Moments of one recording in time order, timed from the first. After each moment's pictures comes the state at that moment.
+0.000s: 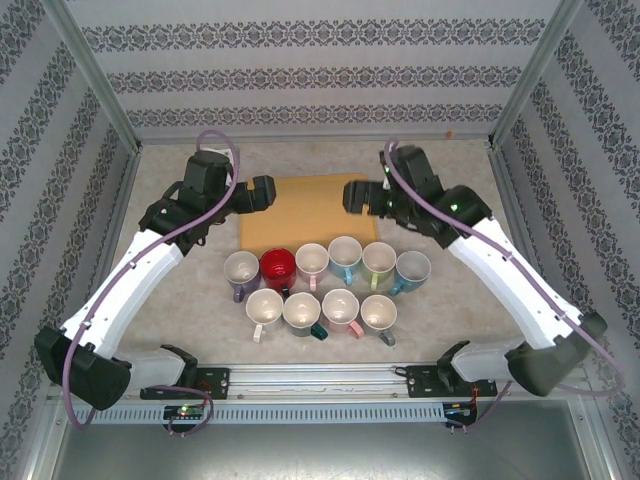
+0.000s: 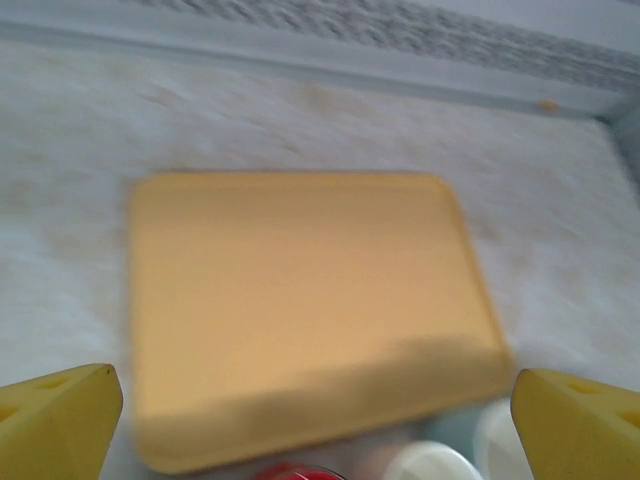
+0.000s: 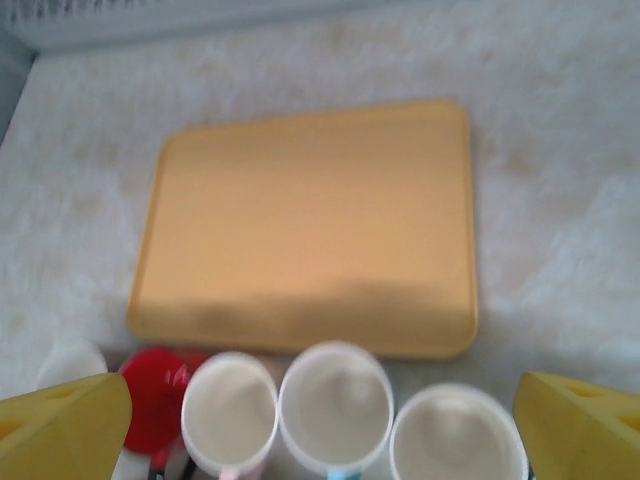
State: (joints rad) left arm -0.40 1.26 1.30 -0.66 -0.15 -0.42; right arm 0.58 1.34 1.54 -0.92 0.14 0.54
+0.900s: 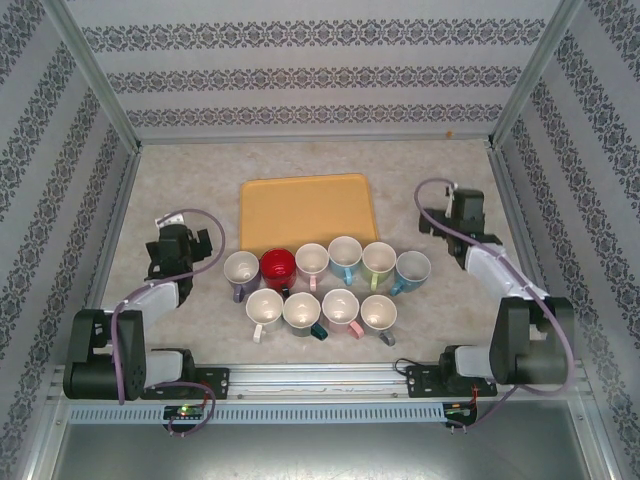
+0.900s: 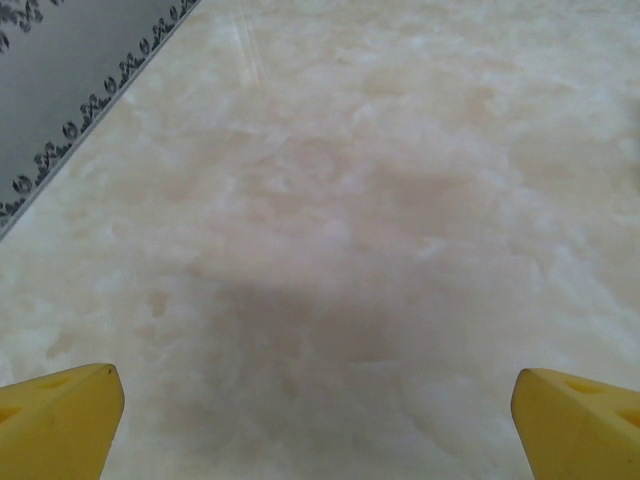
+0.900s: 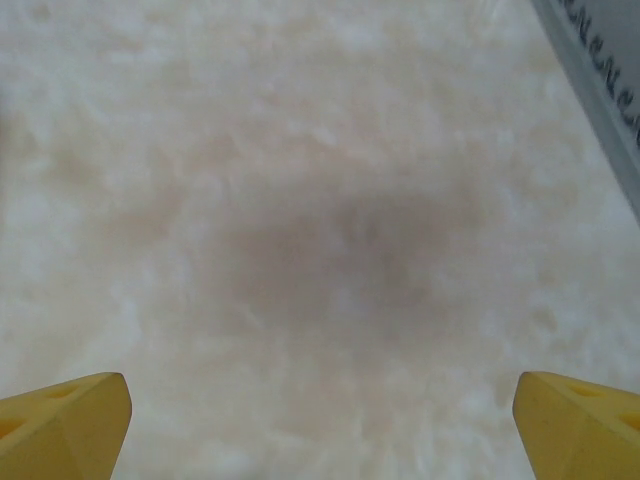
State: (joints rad) left arm 0.04 1.27 0.39 0.30 -0.32 -0.13; right arm -0.03 1.31 0.69 -0.10 0.10 0.07
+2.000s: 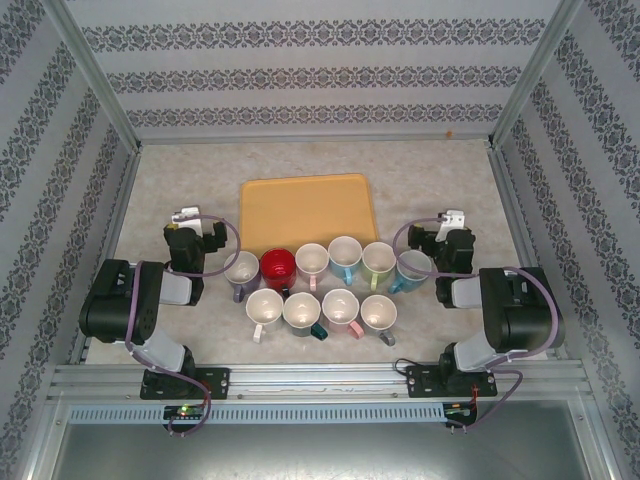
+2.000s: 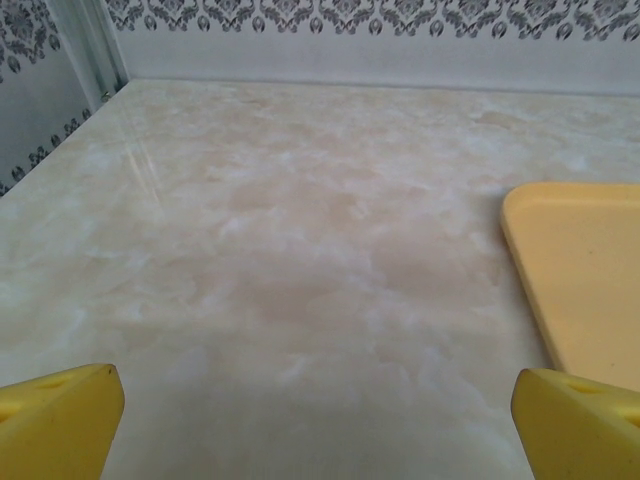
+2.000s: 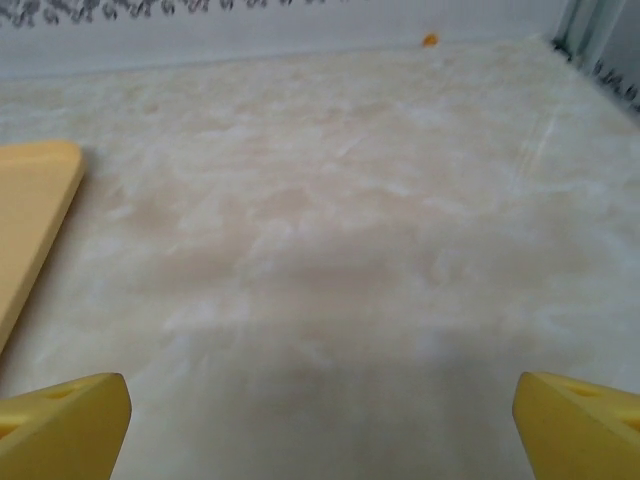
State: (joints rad) left arm -0.01 1.59 0.35 0.92 -0.20 -0.05; right arm -0.01 1.52 0.32 0.86 0.03 0.08
